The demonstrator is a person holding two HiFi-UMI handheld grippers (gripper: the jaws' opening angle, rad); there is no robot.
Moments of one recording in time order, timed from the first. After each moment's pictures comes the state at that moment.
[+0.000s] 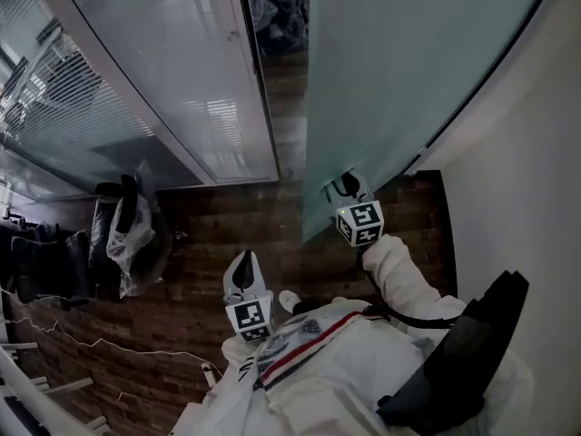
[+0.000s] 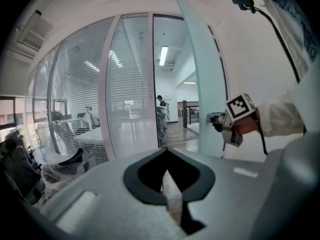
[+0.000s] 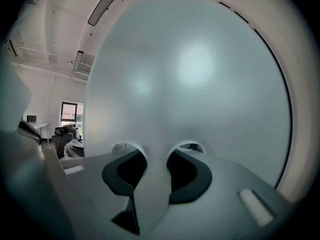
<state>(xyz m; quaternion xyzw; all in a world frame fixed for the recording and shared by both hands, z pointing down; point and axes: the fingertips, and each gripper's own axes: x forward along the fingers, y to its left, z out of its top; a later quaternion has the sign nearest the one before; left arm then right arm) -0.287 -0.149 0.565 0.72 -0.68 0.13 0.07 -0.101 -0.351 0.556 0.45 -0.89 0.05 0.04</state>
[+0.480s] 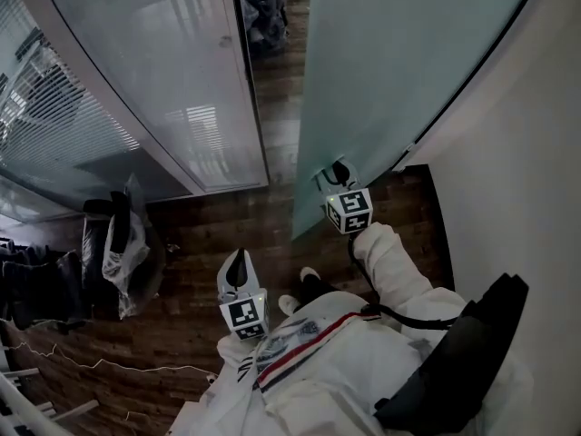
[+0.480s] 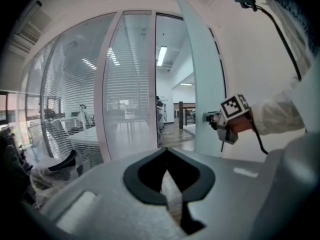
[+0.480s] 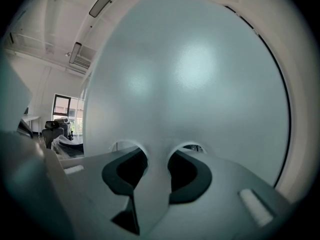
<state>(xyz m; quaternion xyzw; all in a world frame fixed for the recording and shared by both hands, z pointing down) -0.320 -0.183 0.575 0.74 -0.66 0.12 0.09 -0.123 -0.395 0.558 0.49 -0.87 0.02 0.05</state>
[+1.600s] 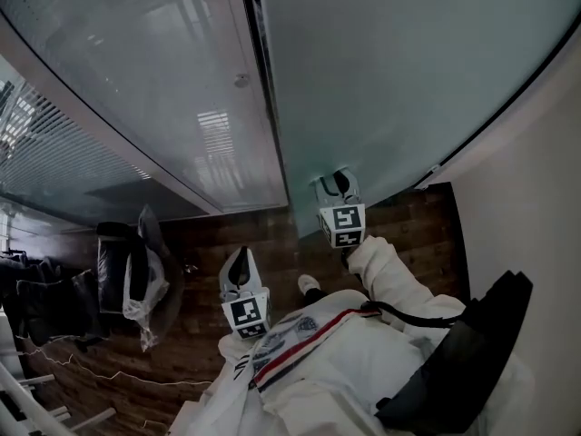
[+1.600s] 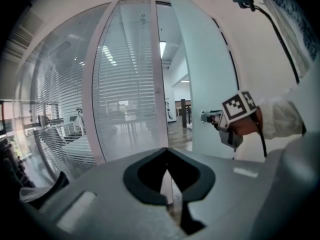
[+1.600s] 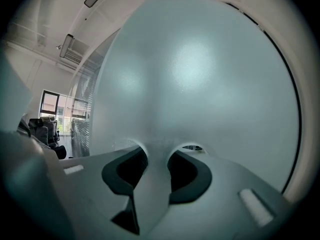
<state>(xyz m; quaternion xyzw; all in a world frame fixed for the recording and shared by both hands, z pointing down) -0.372 -0.335 0.563 0.73 -0.66 0.15 0.07 -0.185 -0.521 0.554 0.53 -0.84 0.02 0.05</state>
